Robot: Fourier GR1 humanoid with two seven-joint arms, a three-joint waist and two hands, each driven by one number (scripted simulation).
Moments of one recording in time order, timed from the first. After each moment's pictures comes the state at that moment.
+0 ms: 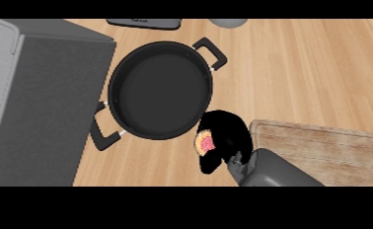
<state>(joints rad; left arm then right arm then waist) 0.00 0.74 -0.26 -1.63 0.31 0.34 0.07 -0.52 -0.27 0.84 -1.54 0.33 -0.05 1.09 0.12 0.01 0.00</state>
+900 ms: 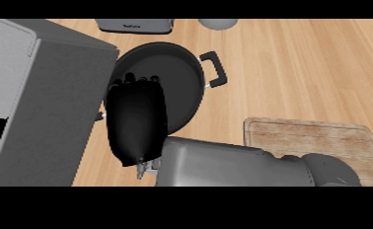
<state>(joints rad) 0.00 0.77 -0.30 -1.58 0.34 0.36 0.10 -1.12 -0.02 0.99 -1.37 0.76 -0.06 1.21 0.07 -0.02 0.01</state>
